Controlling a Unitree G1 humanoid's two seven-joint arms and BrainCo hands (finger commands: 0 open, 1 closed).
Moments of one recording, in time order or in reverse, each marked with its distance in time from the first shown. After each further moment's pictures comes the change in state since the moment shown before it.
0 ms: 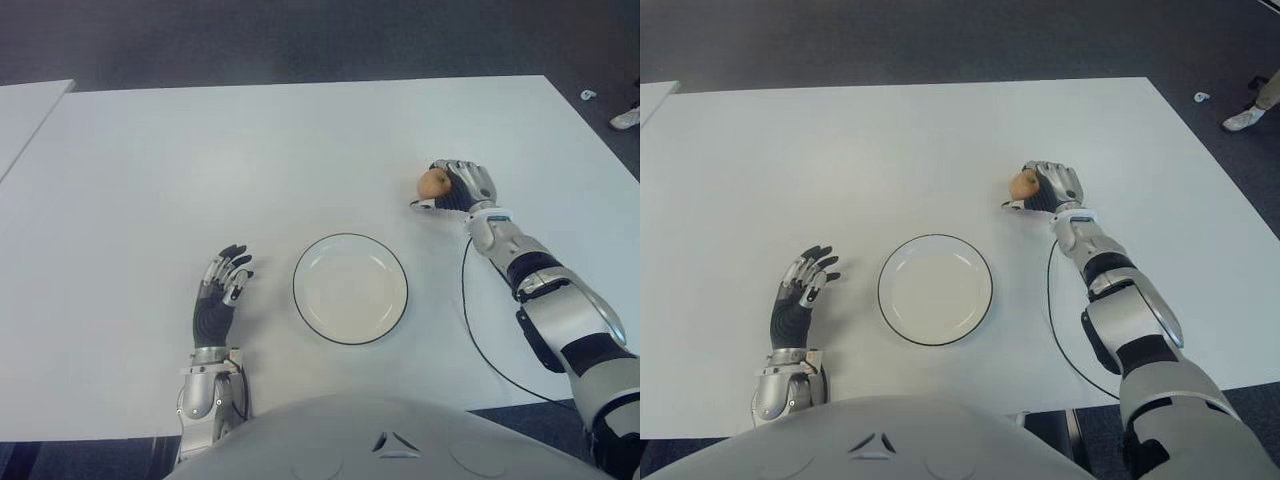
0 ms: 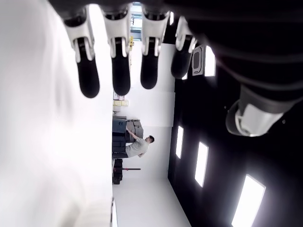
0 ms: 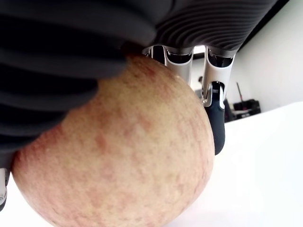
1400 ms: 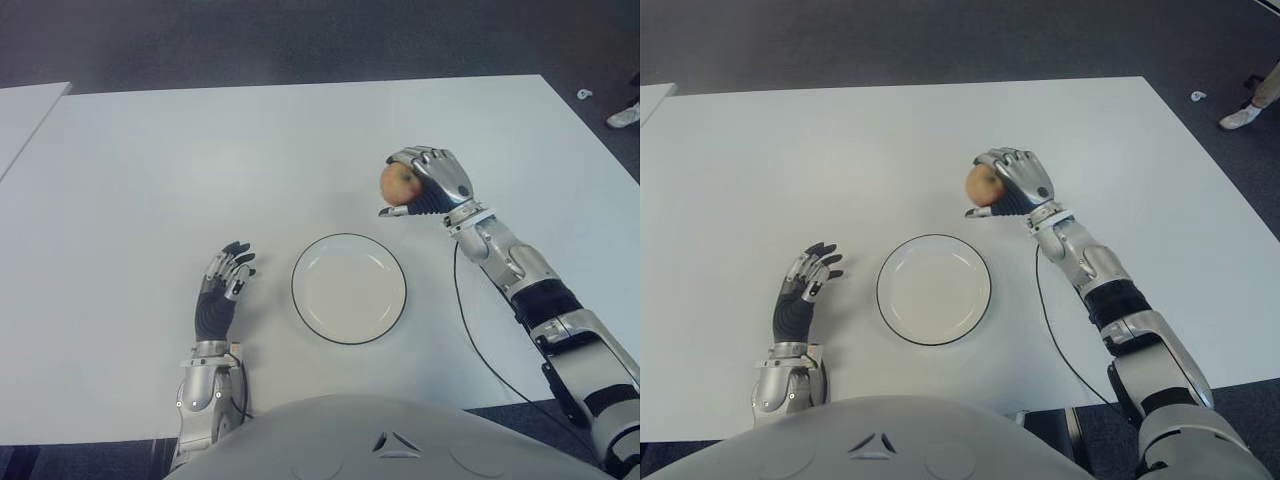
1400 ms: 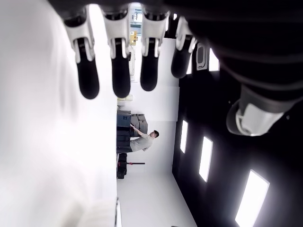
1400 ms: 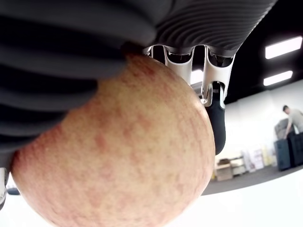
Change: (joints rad) left arm -0.021 0.004 -0.002 -0.011 0.008 0.057 -0.009; right arm 0.327 -0.064 -0.066 -0.866 -0.123 0.056 0.146
